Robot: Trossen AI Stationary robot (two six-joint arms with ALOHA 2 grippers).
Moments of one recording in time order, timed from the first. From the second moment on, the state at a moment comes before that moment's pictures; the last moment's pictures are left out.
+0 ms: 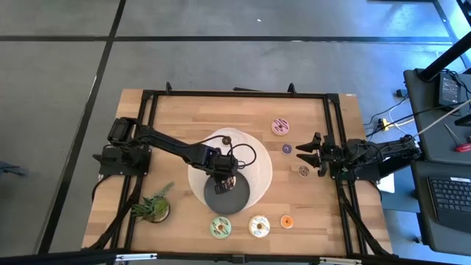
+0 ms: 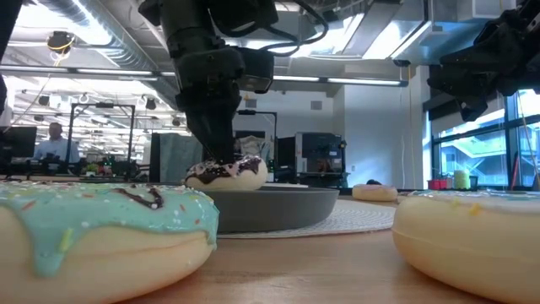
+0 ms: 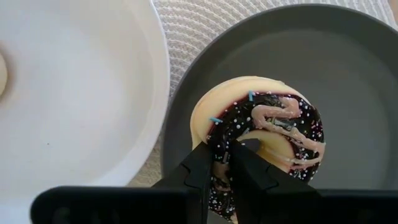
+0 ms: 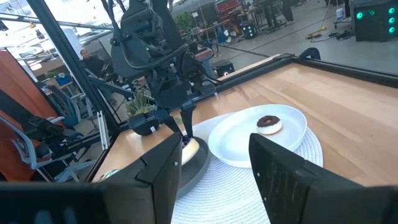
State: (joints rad) left arm -0.15 1.82 1.21 -0.59 -0.10 -0.43; right arm 0.22 0.00 0.04 -0.04 0.29 0.39
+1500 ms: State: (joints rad) left arm -0.14 1.74 1.21 -0.67 -0.14 -0.37; right arm 0.22 0.00 0.04 -0.04 0.29 0.39
